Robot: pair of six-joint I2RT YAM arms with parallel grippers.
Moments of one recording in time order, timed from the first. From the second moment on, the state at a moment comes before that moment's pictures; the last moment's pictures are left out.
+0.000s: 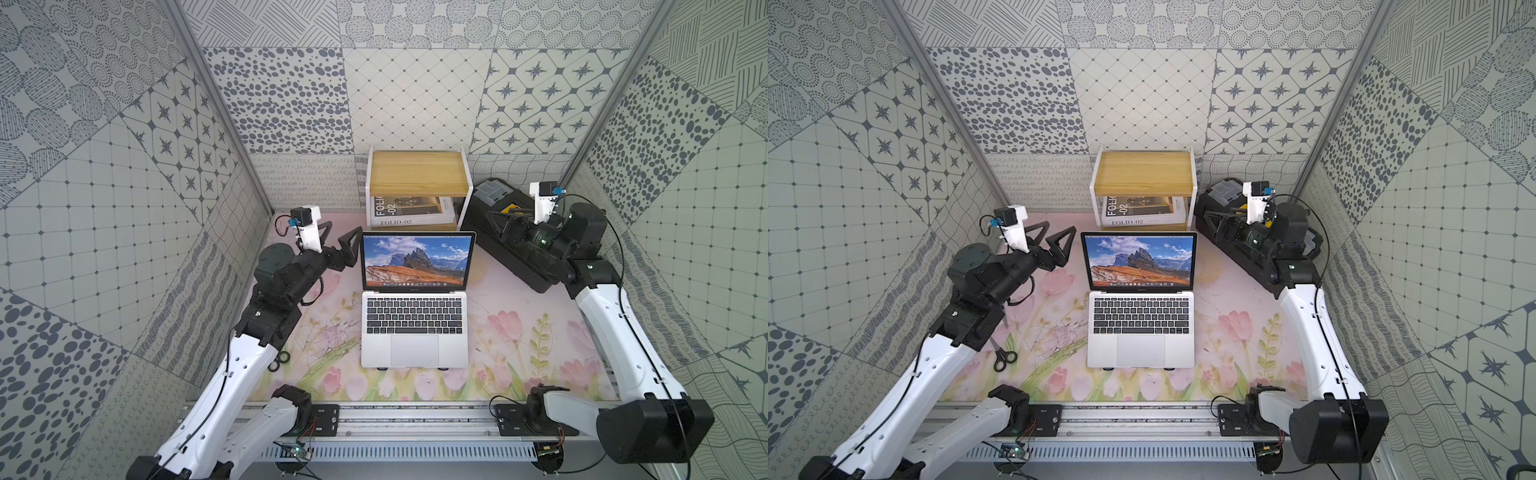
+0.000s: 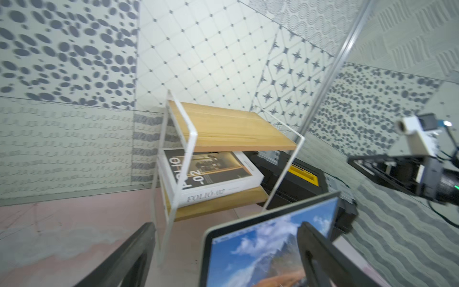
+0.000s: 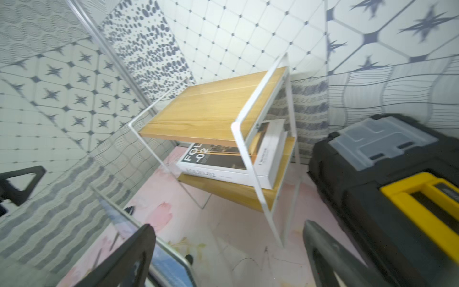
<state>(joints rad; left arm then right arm) -0.35 0.90 1.01 -0.10 0.16 -0.23 0.03 1.22 1.26 -0.25 -0.67 0.25</state>
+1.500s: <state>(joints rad) -1.13 0.98 0.49 -0.06 -0.11 -0.39 0.54 2.05 2.62 -1.56 -0.60 -0.46</state>
